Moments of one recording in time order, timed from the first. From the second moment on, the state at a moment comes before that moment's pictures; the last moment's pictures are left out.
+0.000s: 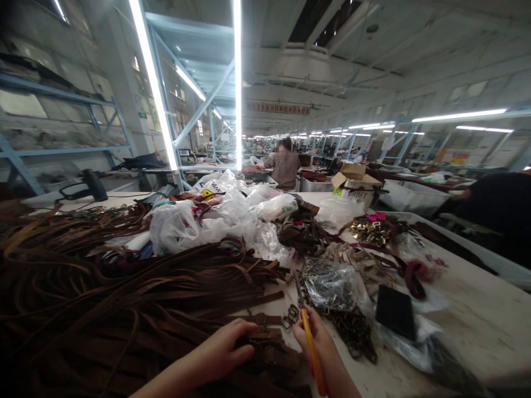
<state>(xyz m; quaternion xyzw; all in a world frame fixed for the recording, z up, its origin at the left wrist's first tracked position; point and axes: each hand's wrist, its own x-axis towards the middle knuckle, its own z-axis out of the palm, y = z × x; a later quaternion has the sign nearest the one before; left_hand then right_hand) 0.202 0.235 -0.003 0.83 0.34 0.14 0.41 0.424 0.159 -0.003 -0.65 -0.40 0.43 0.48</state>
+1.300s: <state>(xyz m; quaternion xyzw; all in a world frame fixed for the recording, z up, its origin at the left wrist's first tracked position) 0.200 0.315 -0.068 0.85 0.50 -0.04 0.18 0.413 0.277 -0.033 -0.62 -0.73 0.25 0.15</state>
